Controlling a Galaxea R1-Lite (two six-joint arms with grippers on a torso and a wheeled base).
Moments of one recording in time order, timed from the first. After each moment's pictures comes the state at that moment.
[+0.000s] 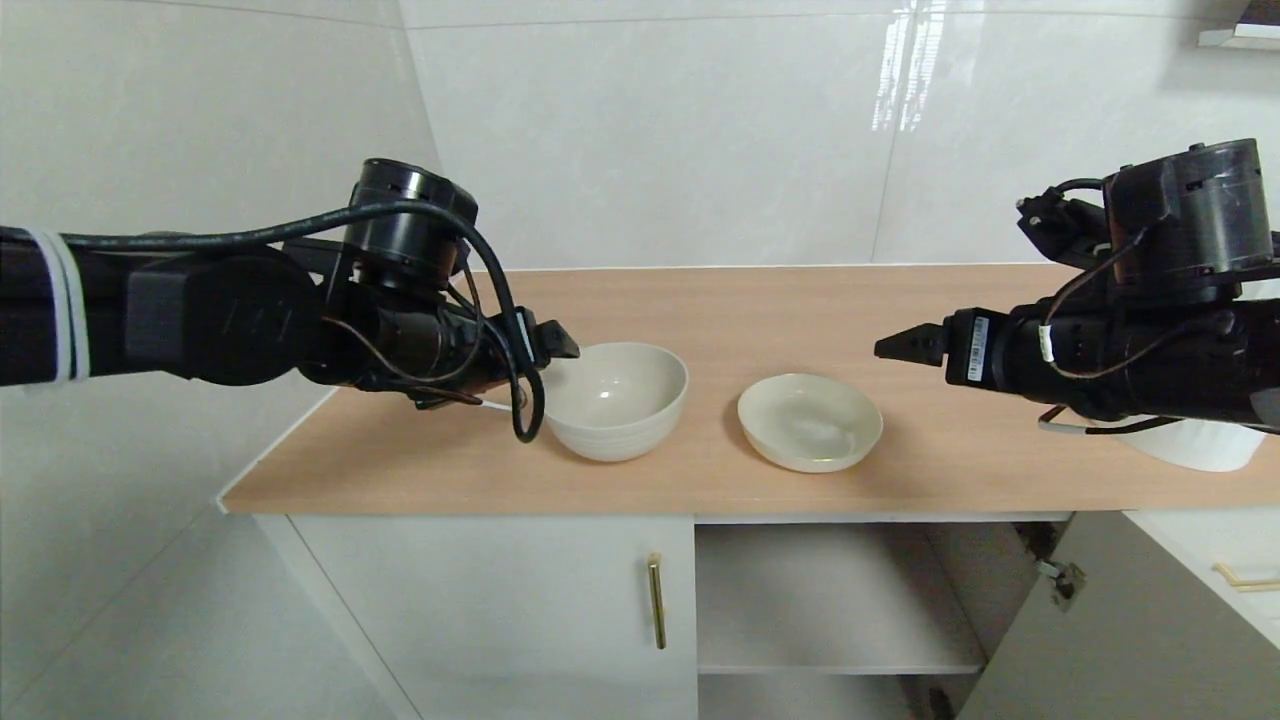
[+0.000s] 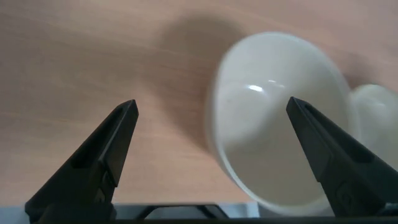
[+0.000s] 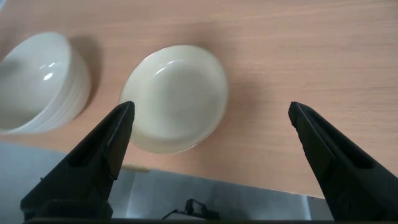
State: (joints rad) left arm -0.40 1.85 -1.44 0.22 0.15 -0.55; right arm 0.46 1.59 -1.16 0.00 -0.15 0.37
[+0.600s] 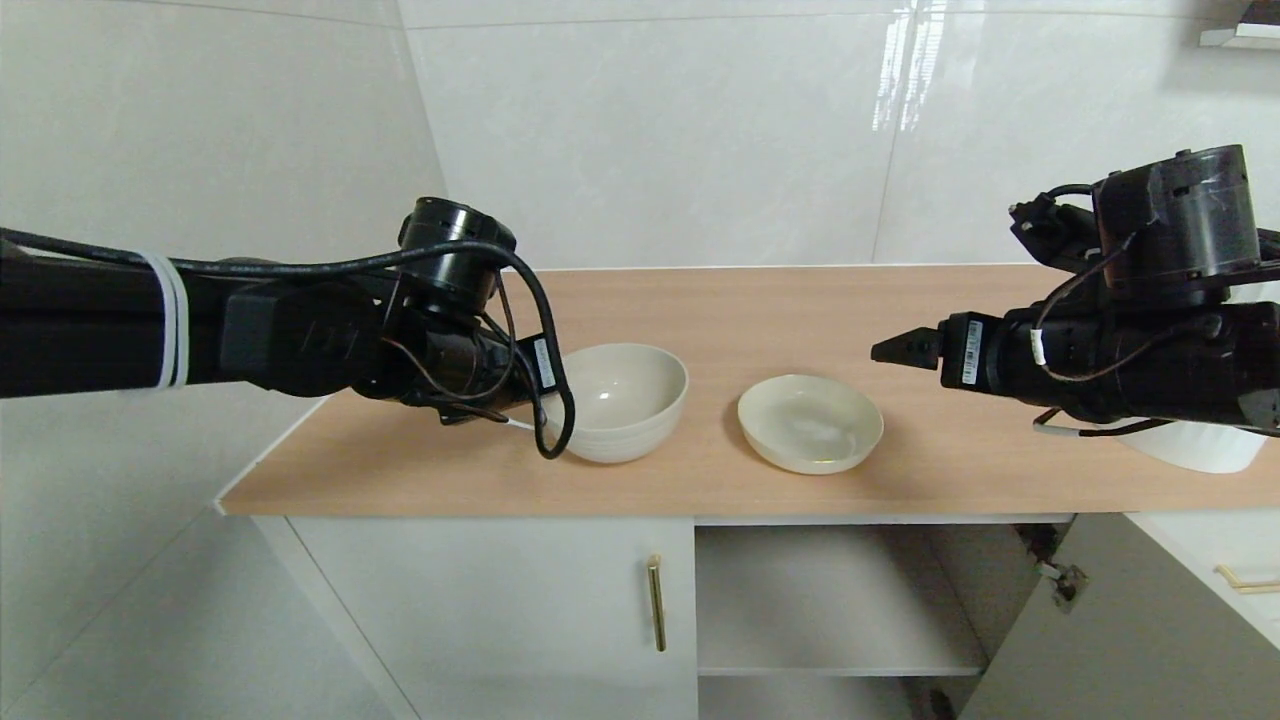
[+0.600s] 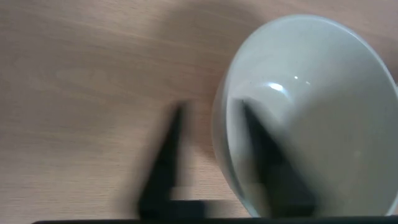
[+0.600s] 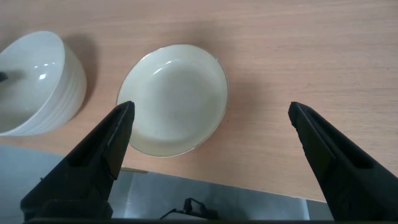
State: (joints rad) left arm -0.41 1.92 -1.45 0.22 0.16 -0.53; right arm 0.46 1.61 -1.17 0.00 -0.16 0.37
